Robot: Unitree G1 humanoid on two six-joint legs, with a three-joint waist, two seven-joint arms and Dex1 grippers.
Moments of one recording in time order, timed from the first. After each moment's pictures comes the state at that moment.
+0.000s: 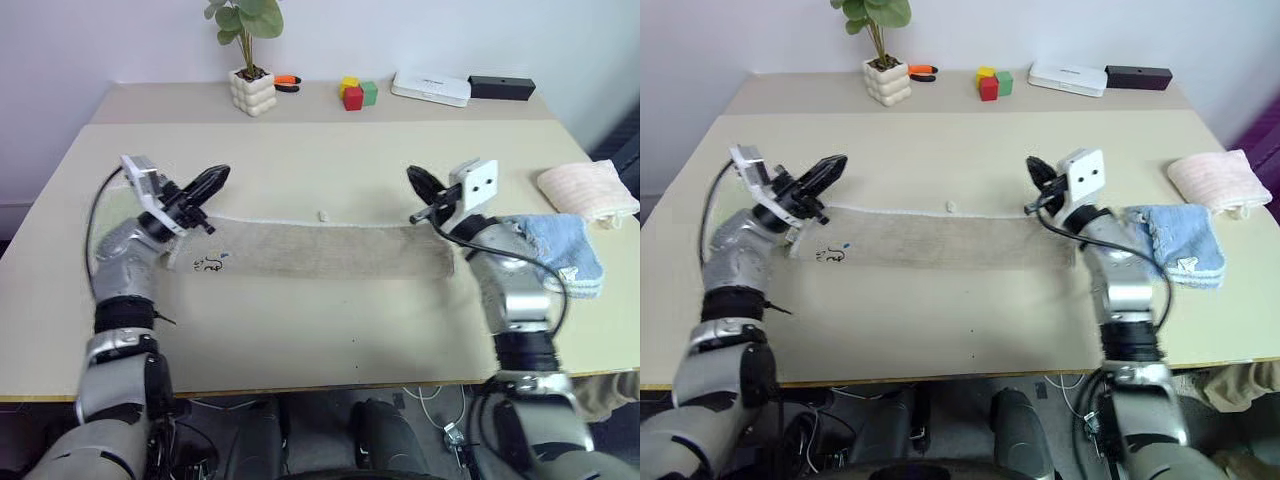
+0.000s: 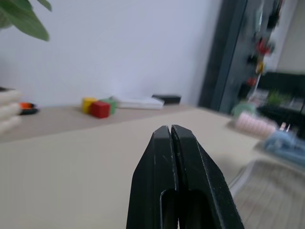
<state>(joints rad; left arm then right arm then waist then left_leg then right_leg) -0.65 0.31 0.33 0.54 -0.54 0.06 -1.05 -0.45 -0.21 -0.07 0.04 0.23 0.18 0.39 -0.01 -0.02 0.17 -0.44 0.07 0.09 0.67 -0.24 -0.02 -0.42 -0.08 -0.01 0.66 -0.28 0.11</state>
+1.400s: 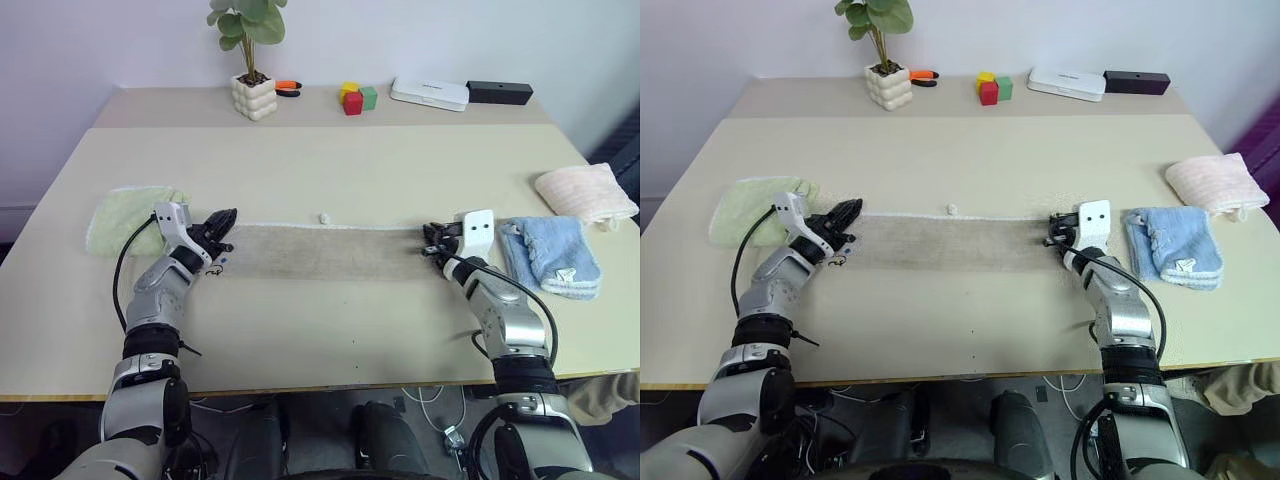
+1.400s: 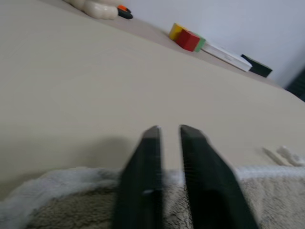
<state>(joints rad) -0.57 0.32 0.33 0.68 -0.45 0.09 -0.74 -0.36 -0.32 -0.19 0.23 0.26 0.25 0.35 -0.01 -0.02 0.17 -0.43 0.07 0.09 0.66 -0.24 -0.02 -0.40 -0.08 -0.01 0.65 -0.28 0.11</state>
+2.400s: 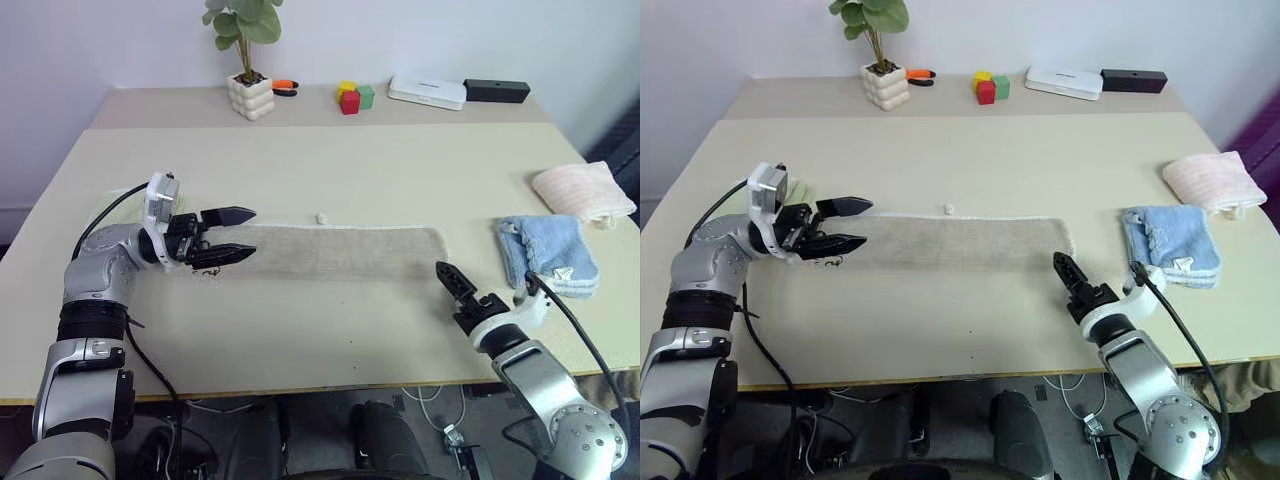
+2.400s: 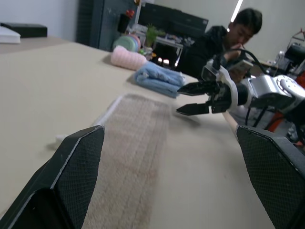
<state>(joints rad) -0.63 0.62 0.11 0.48 -0.54 0.30 -1.60 0.12 -0.12 -0.47 -0.50 1.37 0.85 -0.31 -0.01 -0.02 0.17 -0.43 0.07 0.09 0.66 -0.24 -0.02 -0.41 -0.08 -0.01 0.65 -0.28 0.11</state>
